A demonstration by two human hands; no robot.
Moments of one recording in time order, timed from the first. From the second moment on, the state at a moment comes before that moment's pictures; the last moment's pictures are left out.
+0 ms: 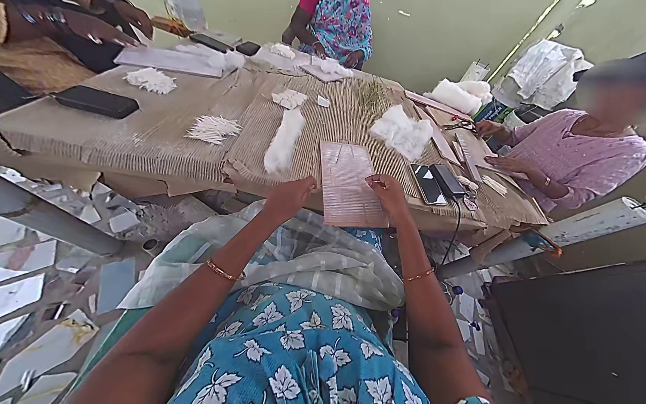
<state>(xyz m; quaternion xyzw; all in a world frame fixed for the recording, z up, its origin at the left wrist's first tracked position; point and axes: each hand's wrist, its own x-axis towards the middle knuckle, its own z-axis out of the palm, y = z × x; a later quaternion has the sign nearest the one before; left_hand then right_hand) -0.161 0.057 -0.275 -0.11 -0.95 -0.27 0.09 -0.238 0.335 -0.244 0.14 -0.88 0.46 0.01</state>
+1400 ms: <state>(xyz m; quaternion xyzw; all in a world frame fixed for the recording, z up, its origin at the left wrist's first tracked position) -0.177 0.076 -0.240 0.05 -0.97 -0.20 -0.08 -0.268 0.270 -0.265 0.37 -0.92 0.13 -0.07</state>
